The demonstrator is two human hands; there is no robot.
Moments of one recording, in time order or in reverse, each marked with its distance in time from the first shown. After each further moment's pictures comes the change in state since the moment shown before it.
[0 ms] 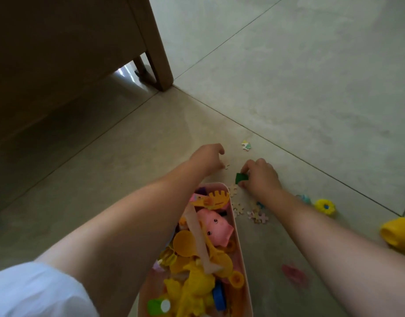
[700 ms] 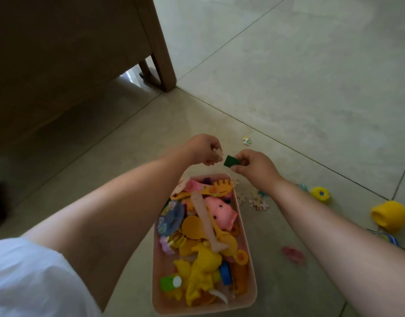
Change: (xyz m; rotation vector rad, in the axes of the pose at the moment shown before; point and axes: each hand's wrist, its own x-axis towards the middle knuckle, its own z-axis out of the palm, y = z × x) left_hand -0.036 -0.011 -0.035 -0.272 -0.085 0.080; right_hand -0.039 -0.029 -0.036 0.524 -0.033 -0.097
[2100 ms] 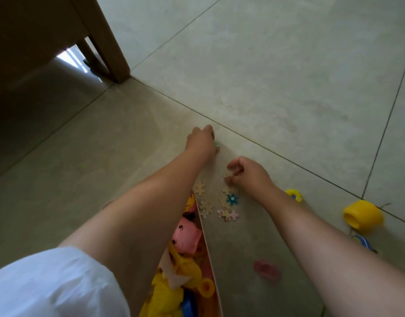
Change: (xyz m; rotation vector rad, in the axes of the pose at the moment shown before) left_hand 0.109 0.042 0.081 0.221 0.182 -0.109; right_hand 0.024 0.082 -0.022 -0.125 0.019 0.255
